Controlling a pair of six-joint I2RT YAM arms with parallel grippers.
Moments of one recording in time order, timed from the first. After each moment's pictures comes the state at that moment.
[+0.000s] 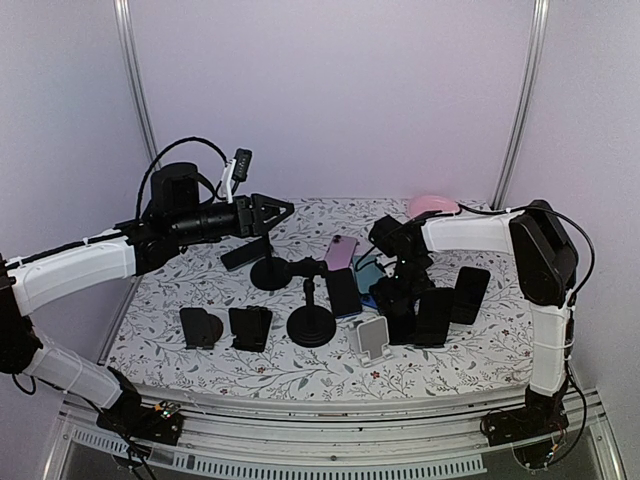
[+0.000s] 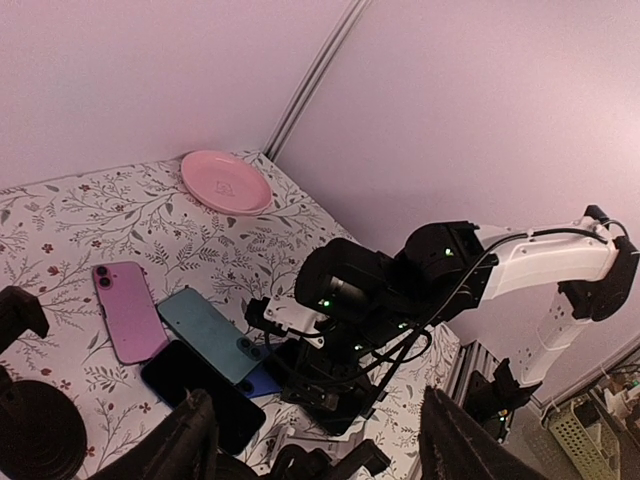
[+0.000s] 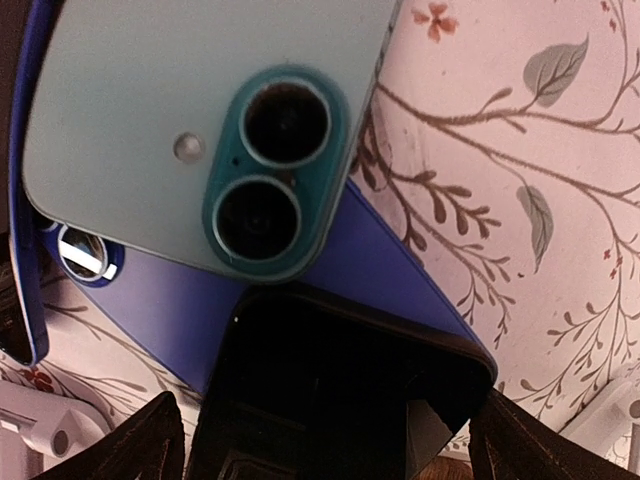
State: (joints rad) left arm -0.61 1.33 1.00 0.17 0.42 -0.47; right arm 0.69 2.07 1.51 -0.89 0.10 0.27
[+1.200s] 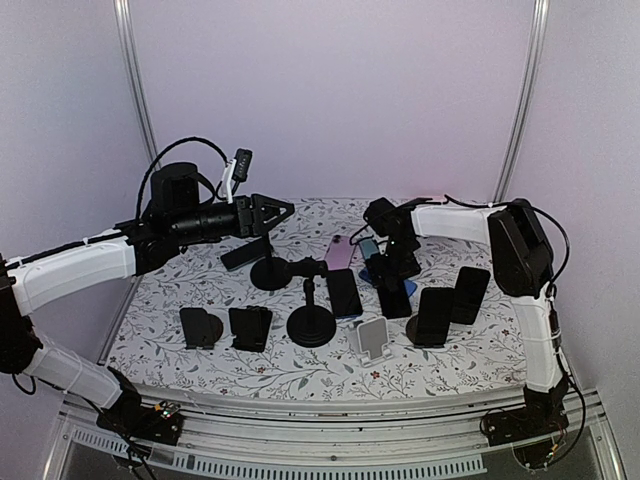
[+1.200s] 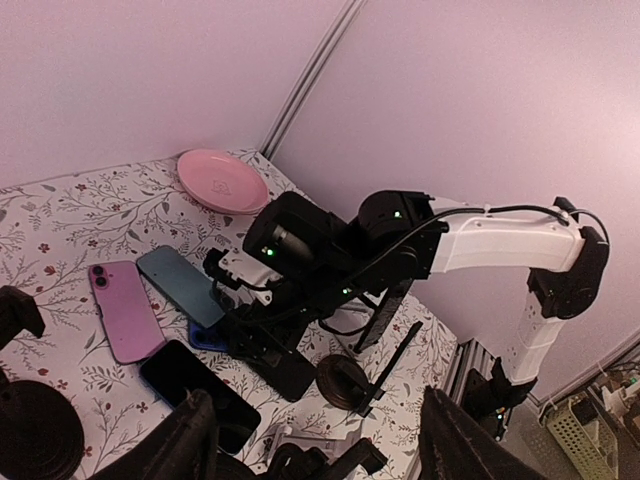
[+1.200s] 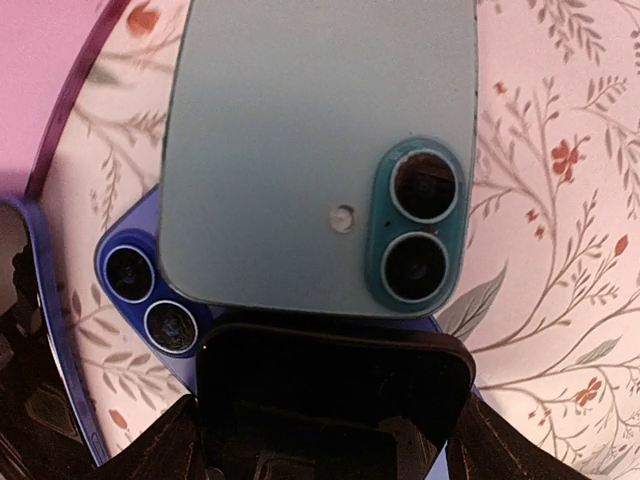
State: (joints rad) left arm -0.61 1.33 1.00 0.17 0.43 -0.47; right arm 0.63 2.24 1.76 -0.88 0.15 0.33
